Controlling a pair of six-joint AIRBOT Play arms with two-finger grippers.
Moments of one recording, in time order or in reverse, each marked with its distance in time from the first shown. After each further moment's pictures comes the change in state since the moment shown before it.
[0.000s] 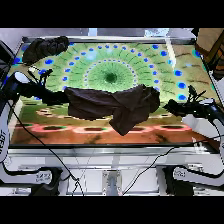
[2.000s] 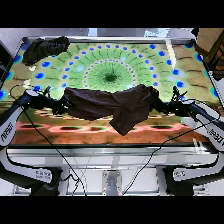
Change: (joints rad) left arm 0.038 -0.178 -0.200 -0.203 0.294 -0.259; right arm 0.166 -0.185 0.003 0.229 -0.192 -0.116
